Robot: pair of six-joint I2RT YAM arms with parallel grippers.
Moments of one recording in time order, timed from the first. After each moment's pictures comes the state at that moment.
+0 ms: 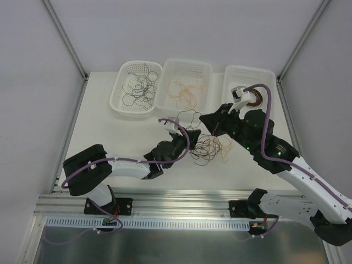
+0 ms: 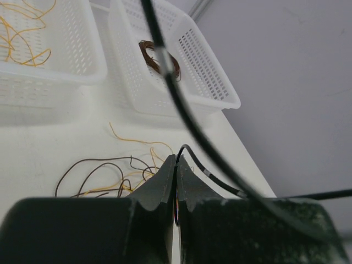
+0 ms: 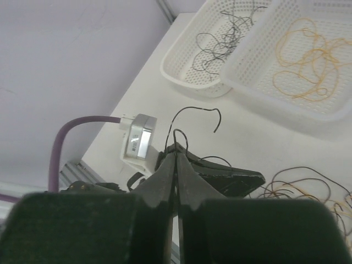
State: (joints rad) left arm -1.09 1.57 0.63 1.02 -0.50 -0.59; right arm 0.86 0.92 1.13 -0.35 0.13 0.52
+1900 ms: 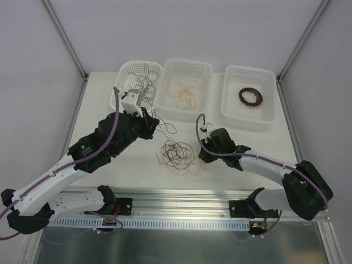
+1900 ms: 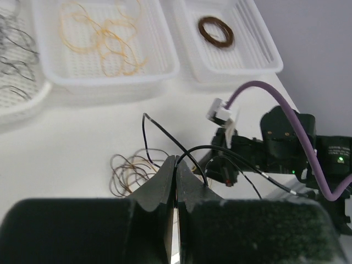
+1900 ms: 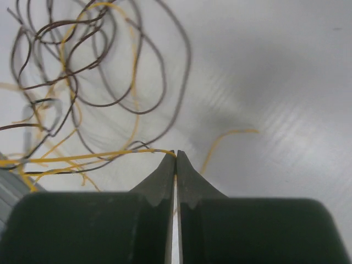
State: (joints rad) left arm -0.94 0.92 1.11 -0.48 -0.34 -0.47; right arm 0.73 1.31 0.57 -0.05 -0.12 0.30
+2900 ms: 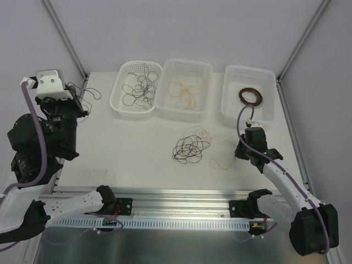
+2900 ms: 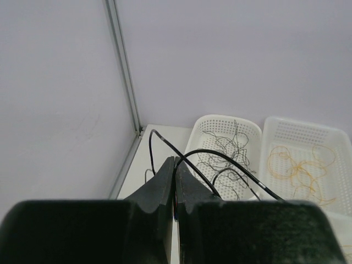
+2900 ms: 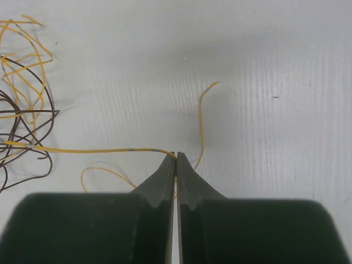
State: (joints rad) left arm -0.93 0.82 1.57 -0.48 -1.11 0.29; right arm 0.28 0.95 0.55 -0.47 0.10 0.41
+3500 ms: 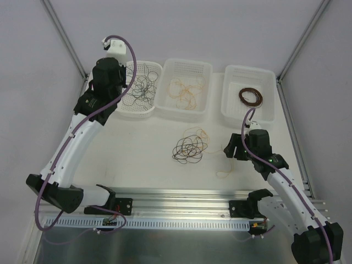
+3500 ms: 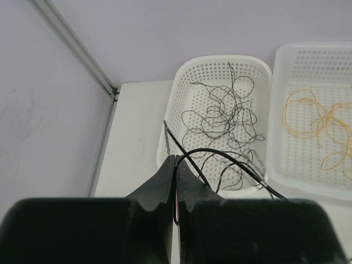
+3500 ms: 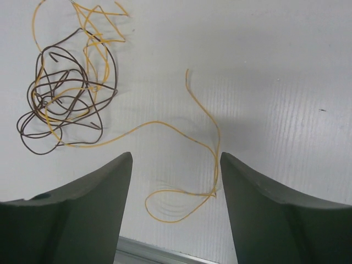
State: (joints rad) left arm -0.45 1.26 1.52 -0.48 -0.58 0.11; right arm 0.29 0.80 0.54 -0.49 -0.06 0.36
